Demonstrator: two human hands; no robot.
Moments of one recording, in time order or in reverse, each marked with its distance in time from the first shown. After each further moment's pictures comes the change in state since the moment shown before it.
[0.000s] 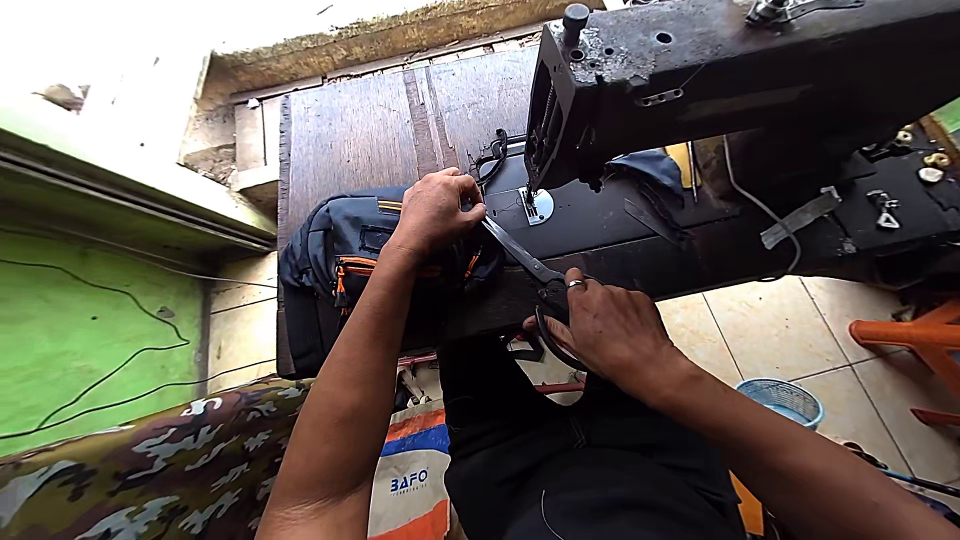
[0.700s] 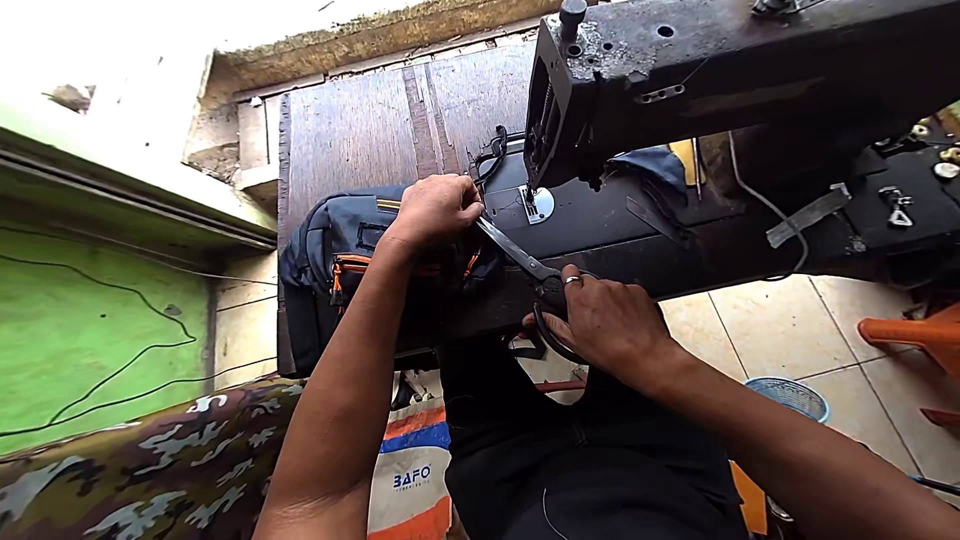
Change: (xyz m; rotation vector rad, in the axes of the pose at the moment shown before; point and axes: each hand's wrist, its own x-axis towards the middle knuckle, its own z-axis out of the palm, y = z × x) left_hand 0.004 0.007 -0.011 0.042 -0.201 -0.071; right_hand 0.007 0.007 0.006 -0.027 0.029 -0.062
